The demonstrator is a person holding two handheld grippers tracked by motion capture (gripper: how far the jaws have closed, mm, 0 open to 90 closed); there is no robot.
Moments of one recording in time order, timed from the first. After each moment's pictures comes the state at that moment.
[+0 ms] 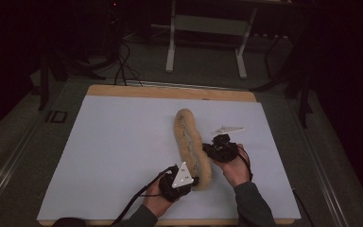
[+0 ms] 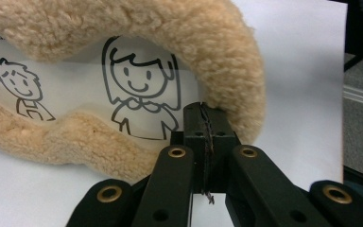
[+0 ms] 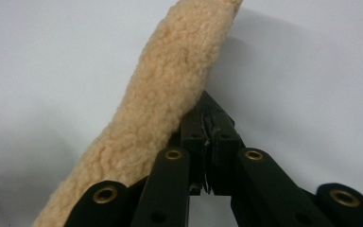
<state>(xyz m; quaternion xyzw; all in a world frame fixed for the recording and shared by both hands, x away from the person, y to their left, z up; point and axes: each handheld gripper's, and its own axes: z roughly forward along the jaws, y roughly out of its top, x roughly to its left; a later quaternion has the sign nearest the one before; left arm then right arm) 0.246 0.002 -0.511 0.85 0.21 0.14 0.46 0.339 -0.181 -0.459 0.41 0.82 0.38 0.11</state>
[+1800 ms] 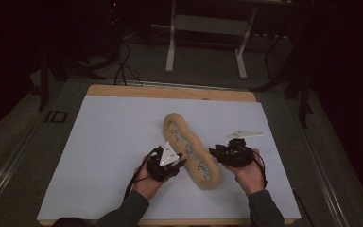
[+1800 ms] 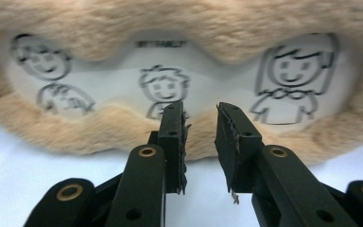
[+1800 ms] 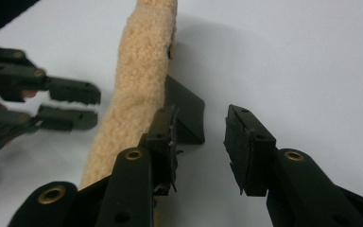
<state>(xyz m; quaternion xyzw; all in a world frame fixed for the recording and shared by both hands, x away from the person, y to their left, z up) 0.289 0.043 -0.499 0.83 0.29 0.19 0.45 0.317 -0.218 -0.445 0.43 0.80 0.41 0.11</state>
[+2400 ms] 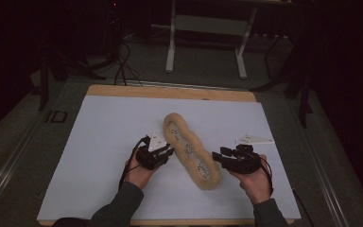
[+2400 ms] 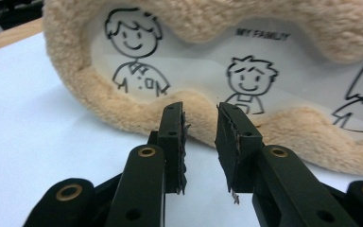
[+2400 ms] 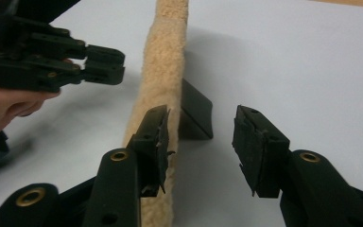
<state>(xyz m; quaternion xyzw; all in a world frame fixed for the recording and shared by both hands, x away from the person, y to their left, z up) 0.320 0.075 -0.501 0.81 0.35 0.20 0.43 0.293 -0.228 -0.435 0.43 0.78 0.43 0.11</state>
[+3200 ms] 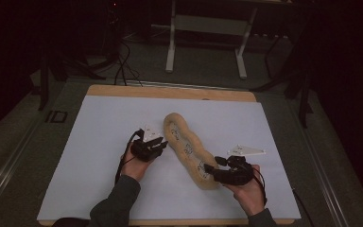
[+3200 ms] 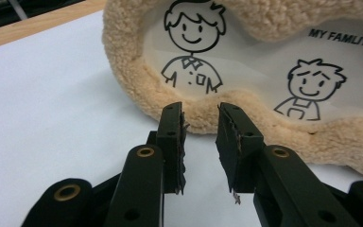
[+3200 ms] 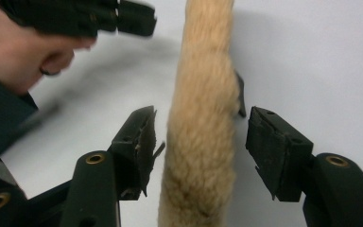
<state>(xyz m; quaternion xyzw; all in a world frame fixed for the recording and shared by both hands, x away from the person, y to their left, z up) 0.341 0.091 -0.501 0.79 0.39 0.20 0.42 0.272 -0.211 -0.455 0.42 0.79 0.43 0.10</state>
